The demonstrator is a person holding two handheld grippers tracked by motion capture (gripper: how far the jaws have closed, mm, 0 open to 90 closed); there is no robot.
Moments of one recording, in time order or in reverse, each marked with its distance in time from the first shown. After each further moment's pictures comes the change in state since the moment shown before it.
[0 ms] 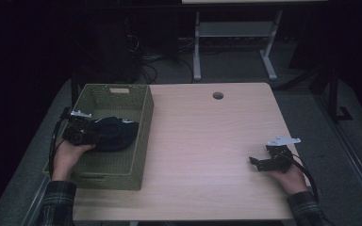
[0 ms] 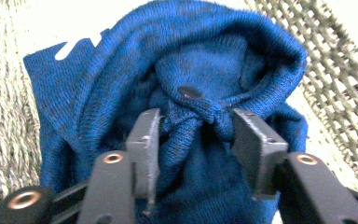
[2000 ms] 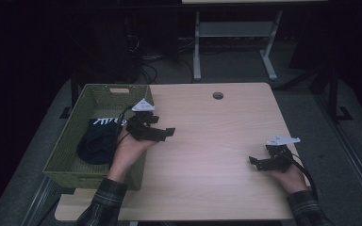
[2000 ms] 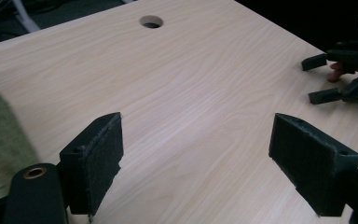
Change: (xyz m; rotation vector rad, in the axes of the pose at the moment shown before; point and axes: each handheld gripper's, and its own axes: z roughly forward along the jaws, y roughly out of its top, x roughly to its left) left arm -0.188 0.069 0.030 -0.249 -0.290 0.238; right arm 0.000 0.001 0.001 0.001 -0.003 0.009
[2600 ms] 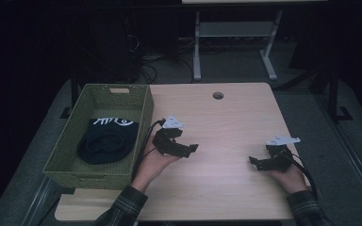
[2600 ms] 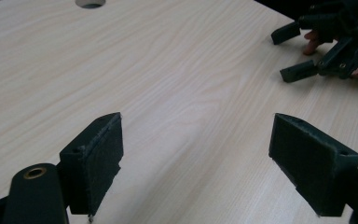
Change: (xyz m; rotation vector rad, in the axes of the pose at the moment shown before) left arm -0.046 -0.021 0.055 0.041 -0.060 0.070; right arm 0.000 0.000 0.000 0.001 0.001 -0.001
